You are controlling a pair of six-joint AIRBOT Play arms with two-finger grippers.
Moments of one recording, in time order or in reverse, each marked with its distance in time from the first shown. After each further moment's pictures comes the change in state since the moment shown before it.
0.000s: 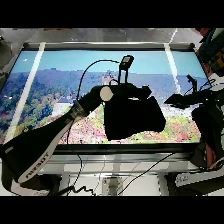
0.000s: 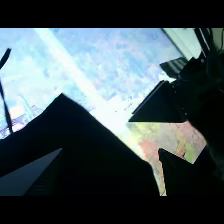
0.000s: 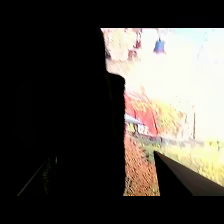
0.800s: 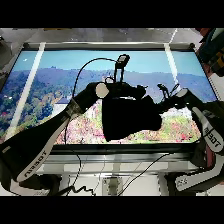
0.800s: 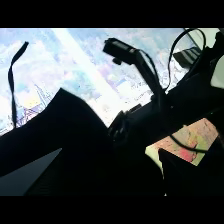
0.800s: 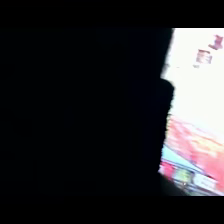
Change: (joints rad) left arm 0.030 0.006 0.000 0.039 -0.052 0.000; right arm 0.360 -0.039 -0.129 -0.089 -0.289 0.058
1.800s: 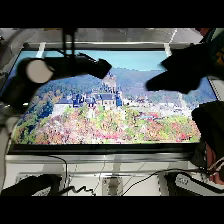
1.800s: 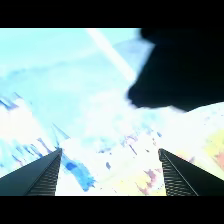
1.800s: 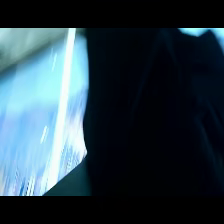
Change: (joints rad) left arm 0.247 0.385 0.002 0.255 -0.232 0.001; right arm -0.444 0.425 0.286 0.328 -0.052 0.190
